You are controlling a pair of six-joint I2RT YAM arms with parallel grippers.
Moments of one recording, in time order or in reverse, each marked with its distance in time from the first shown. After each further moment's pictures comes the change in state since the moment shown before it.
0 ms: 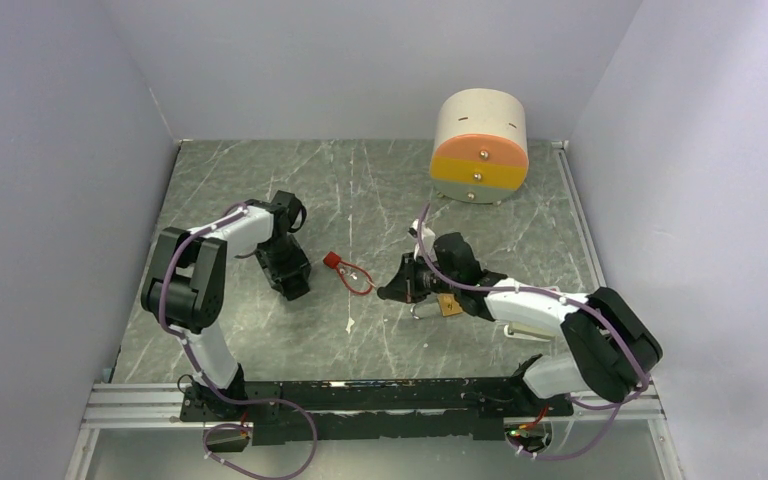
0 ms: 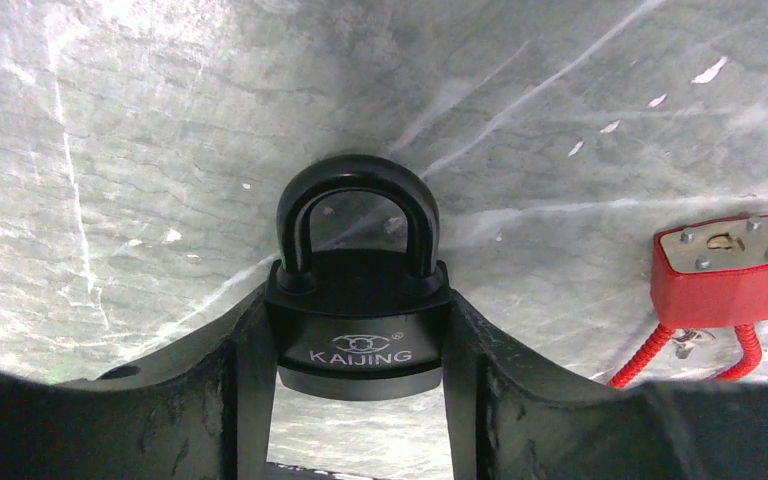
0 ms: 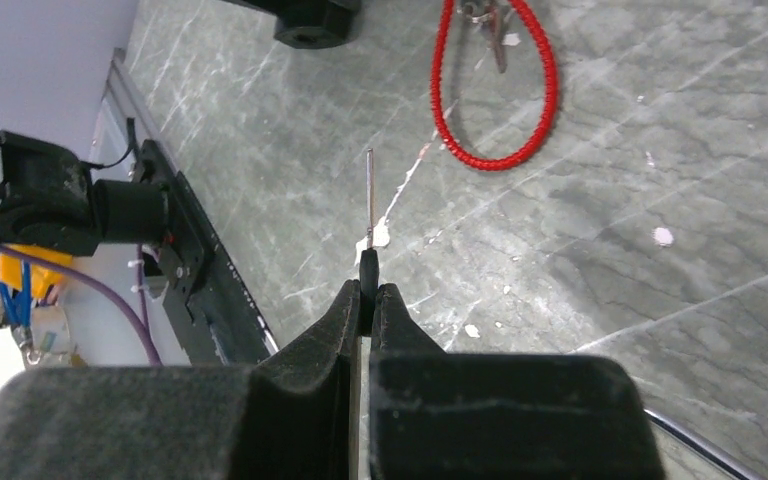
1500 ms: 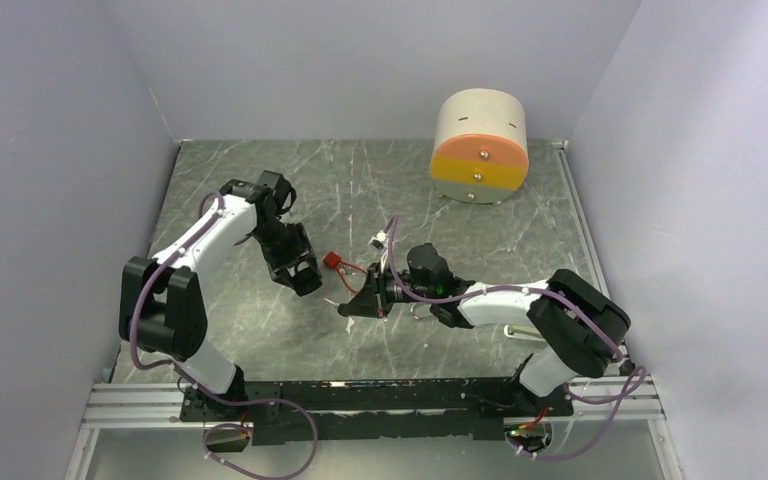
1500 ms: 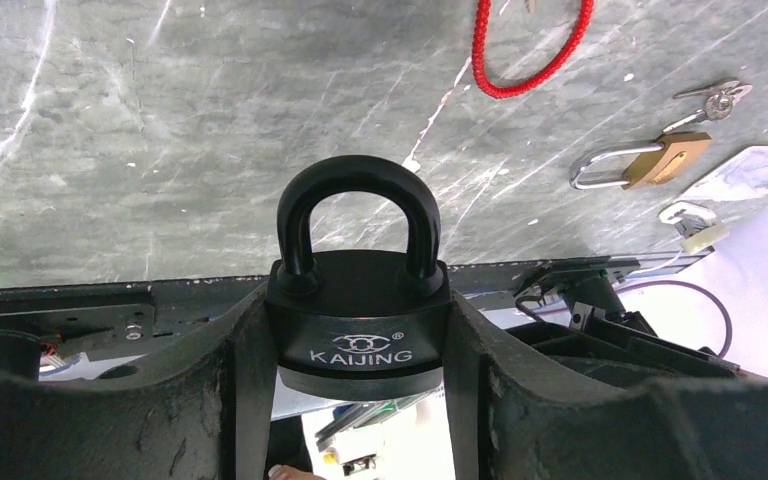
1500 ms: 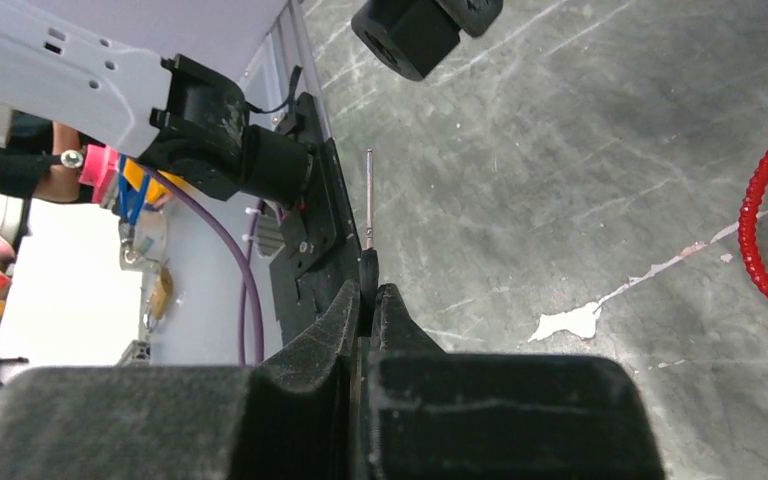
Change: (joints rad) left arm 0.000 -0.174 0.155 -0.315 0.366 0.112; right arm 0.195 0.170 0.019 0.428 -0.157 0.108
